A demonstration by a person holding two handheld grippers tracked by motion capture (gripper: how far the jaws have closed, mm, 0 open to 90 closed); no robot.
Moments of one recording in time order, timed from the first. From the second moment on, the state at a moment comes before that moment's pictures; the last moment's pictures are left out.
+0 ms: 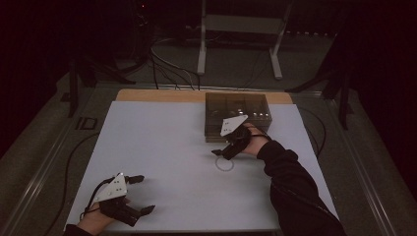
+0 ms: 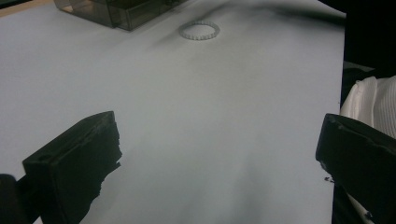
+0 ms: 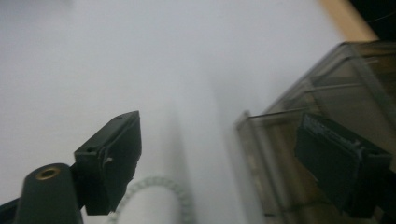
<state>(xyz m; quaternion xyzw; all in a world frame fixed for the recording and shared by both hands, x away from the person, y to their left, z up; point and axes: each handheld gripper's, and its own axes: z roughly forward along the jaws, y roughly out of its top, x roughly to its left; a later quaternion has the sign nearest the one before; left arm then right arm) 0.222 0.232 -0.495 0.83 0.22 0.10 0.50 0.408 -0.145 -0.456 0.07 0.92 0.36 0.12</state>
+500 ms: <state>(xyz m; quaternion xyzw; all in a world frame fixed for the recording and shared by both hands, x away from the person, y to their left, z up) 0.222 0.233 -0.495 0.83 0.22 0.10 0.50 0.431 -0.128 -0.477 0.06 0.94 0.31 0.15</state>
